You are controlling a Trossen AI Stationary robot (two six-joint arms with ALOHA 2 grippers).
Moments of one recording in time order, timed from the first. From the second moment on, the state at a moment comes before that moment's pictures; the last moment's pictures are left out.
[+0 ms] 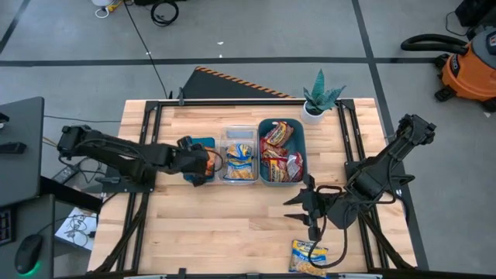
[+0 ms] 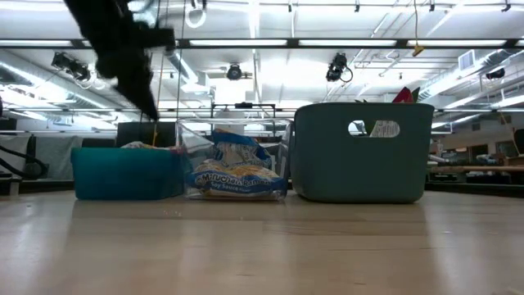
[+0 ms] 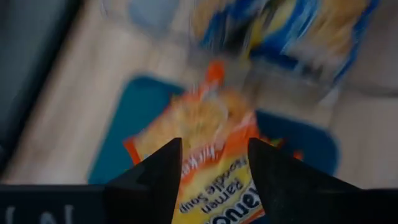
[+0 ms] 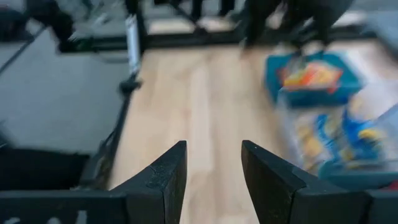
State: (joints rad) left arm -0.14 1.25 0.82 -0.72 -0.51 -0.37; right arm 0.73 1.36 1.19 -0.47 0.60 0.47
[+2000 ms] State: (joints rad) left arm -0.28 1.13 0.89 -0.60 -0.50 -0.31; right arm 0.93 1.83 1.26 -0.89 0.22 1.08
